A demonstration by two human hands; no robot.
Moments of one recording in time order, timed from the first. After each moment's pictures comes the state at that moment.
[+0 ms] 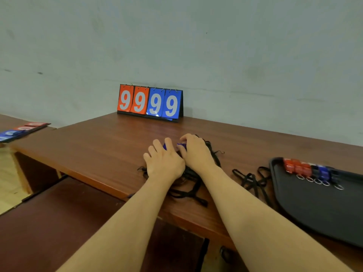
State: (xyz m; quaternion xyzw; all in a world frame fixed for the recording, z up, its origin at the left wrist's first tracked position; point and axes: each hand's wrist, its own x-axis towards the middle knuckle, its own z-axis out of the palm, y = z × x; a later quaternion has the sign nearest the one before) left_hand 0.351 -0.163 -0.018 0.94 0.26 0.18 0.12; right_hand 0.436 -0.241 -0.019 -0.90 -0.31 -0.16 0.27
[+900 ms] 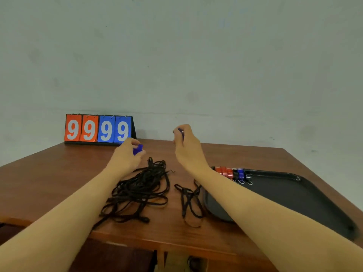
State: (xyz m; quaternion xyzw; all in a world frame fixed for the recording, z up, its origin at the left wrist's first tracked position) left_hand 0.344 -0.191 0.083 0.91 0.08 0.20 0.37; right_hand 0.375 -0.384 0.093 -0.79 -0.25 -0.21 0.51
